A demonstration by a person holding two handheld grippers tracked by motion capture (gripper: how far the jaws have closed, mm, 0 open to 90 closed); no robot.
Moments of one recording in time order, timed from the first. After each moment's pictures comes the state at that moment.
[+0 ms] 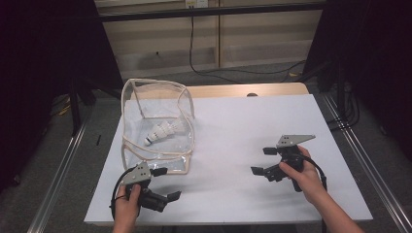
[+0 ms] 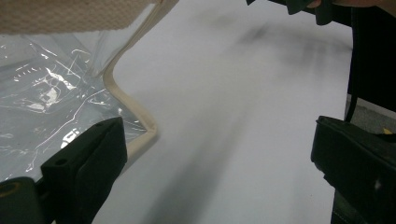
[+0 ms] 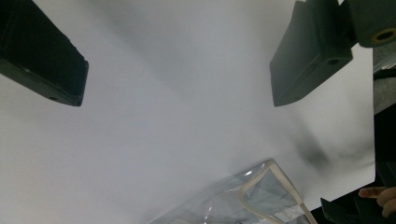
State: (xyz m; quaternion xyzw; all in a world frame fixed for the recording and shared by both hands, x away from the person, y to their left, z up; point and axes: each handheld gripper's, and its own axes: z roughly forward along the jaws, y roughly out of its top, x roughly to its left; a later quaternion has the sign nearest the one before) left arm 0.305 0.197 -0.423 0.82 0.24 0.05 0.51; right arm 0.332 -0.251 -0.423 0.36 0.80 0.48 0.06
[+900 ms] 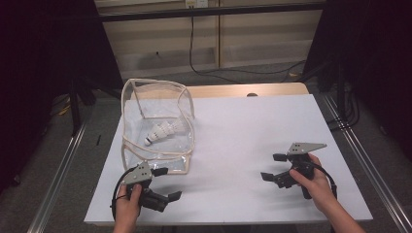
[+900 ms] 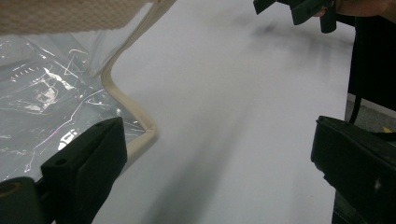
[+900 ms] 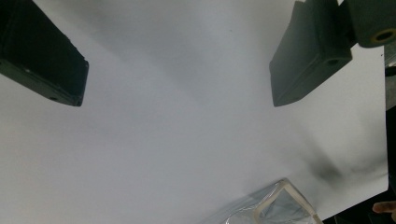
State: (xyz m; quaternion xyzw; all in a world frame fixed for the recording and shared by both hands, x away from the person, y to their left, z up) left arm 0.305 0.195 -0.424 0.83 0.24 0.05 0.51; right arm 0.316 -0.276 -0.441 0.38 0.79 0.48 0.06
